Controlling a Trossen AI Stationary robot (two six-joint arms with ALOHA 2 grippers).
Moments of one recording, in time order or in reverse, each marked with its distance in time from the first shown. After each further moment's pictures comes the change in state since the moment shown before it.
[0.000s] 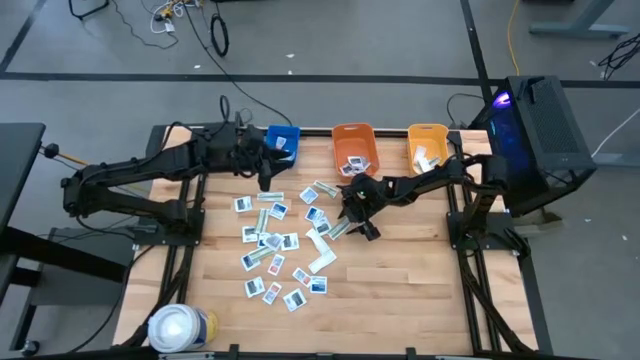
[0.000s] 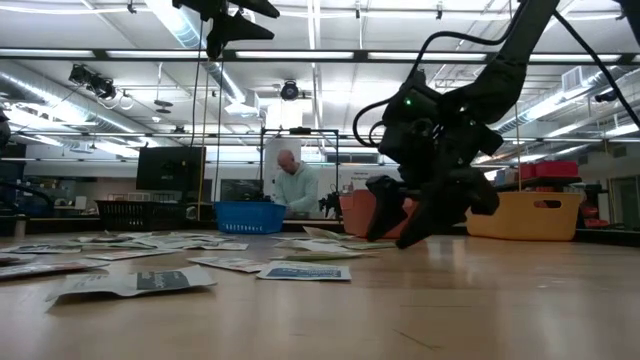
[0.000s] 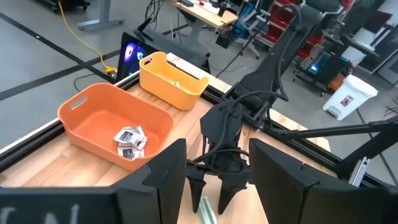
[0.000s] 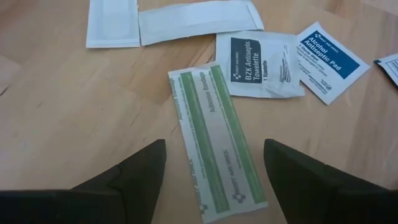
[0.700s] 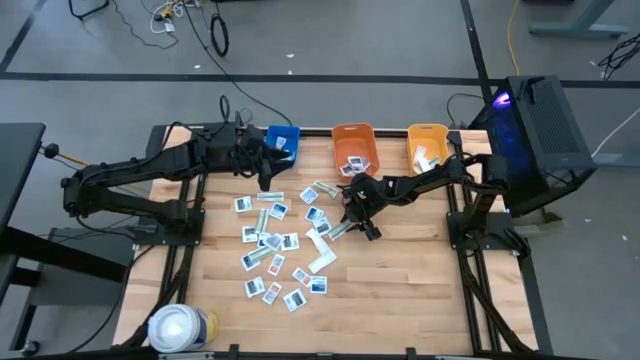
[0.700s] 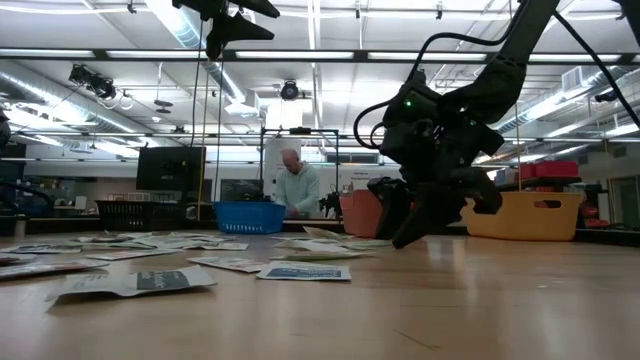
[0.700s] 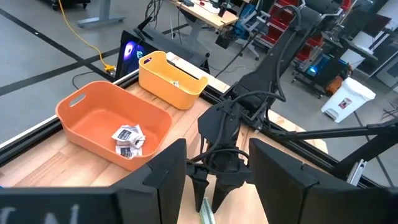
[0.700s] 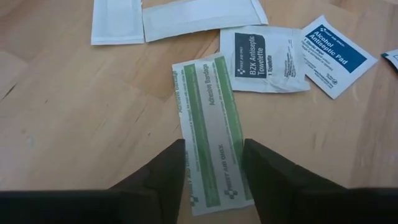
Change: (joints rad) left arm 0.000 0.000 0.000 -0.001 0.000 -0.019; right arm -0.013 0.001 -0.001 -0.027 -0.003 -0.003
